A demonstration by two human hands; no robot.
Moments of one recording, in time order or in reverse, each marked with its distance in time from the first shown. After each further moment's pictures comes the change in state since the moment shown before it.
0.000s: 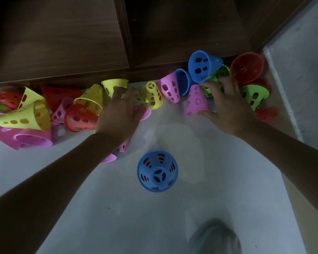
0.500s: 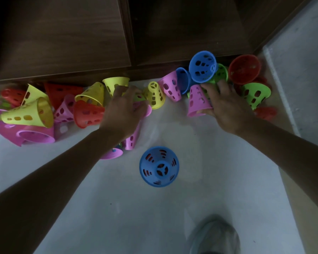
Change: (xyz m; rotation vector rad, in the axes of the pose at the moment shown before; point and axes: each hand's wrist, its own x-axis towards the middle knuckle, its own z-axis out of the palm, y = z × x) left_hand 0.000 0.001 -0.001 -0.181 -0.037 -0.065; right_hand 0.000 -0.005 -0.002 -0.177 -0.116 -0.015
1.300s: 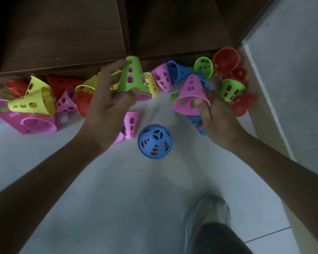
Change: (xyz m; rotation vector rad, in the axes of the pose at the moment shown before) left_hand -0.079 0.046 -0.061 -0.761 -0.006 0.046; right_hand -0.084 -0.061 -0.026 0.767 0.175 0.116
